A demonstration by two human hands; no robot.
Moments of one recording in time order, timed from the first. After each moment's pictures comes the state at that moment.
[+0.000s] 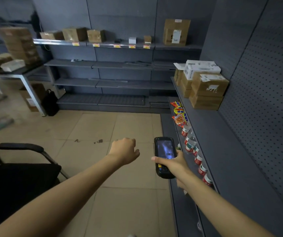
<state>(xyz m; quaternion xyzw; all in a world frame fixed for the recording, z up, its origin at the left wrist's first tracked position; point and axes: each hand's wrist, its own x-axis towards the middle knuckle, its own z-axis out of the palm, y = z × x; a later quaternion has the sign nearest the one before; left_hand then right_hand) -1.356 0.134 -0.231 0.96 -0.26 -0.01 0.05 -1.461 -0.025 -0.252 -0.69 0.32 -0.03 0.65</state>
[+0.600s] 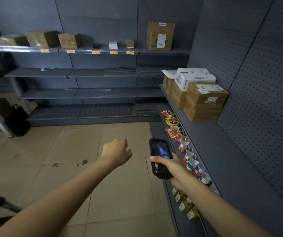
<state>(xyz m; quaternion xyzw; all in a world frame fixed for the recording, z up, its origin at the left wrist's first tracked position) -1.125 0.090 -0.231 0.96 -0.28 -0.01 0.06 -1.256 -0.067 -0.252 -0.62 0.36 -0.04 0.70</state>
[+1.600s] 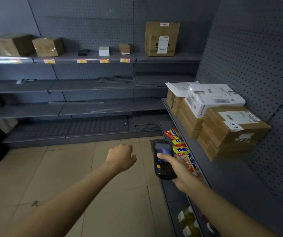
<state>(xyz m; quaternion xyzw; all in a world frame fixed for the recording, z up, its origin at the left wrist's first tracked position) -0.809 -0.083 -0.240 0.94 -0.33 -0.05 0.07 -0.940 -0.239 -0.256 -0.54 0.35 -0.06 0.76</state>
